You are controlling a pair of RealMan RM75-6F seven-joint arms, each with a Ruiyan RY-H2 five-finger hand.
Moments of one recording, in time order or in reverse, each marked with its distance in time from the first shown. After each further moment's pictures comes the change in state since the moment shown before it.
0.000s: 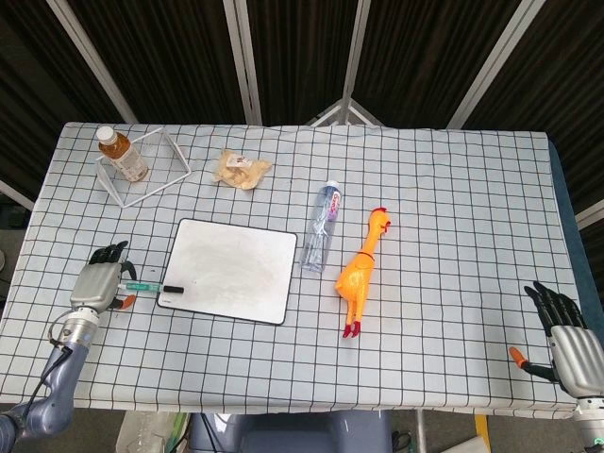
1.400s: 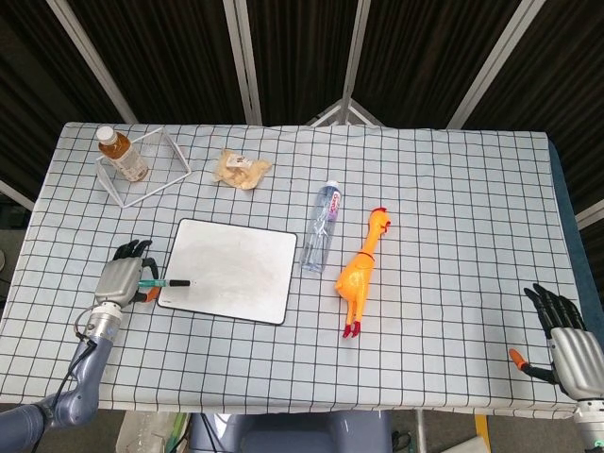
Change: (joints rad) left arm -0.040 -0.080 -0.026 0.005 -0.001 0.044 -0.116; right arm -0.005 0.000 -0.003 0.000 -0.005 0.007 0.002
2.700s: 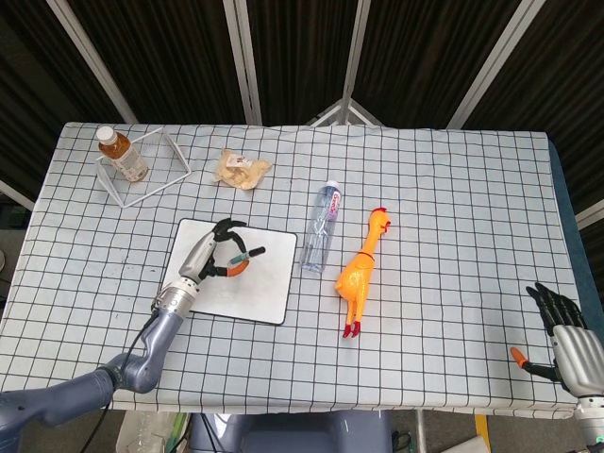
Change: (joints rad) left arm -0.212 -0.277 -0.131 0.232 0.206 -0.143 -0.781; right arm 0.010 0.004 0.005 0.005 0.022 -0.032 0.036
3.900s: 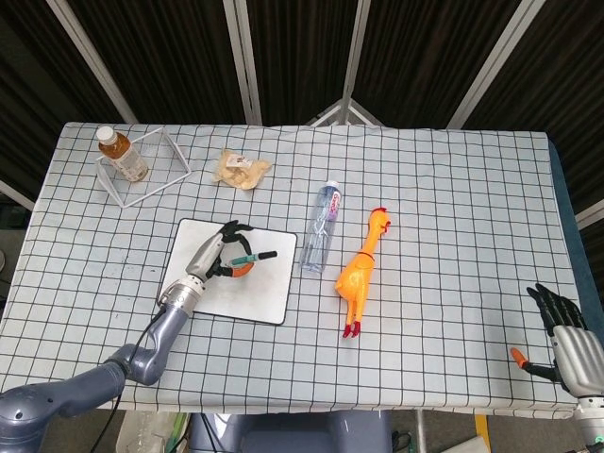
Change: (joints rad) left arm -0.062 -0.073 0.054 0.234 0.087 -0.020 -0.143; right arm -0.002 -0.002 0.003 -0.006 0.019 -0.008 -0.010
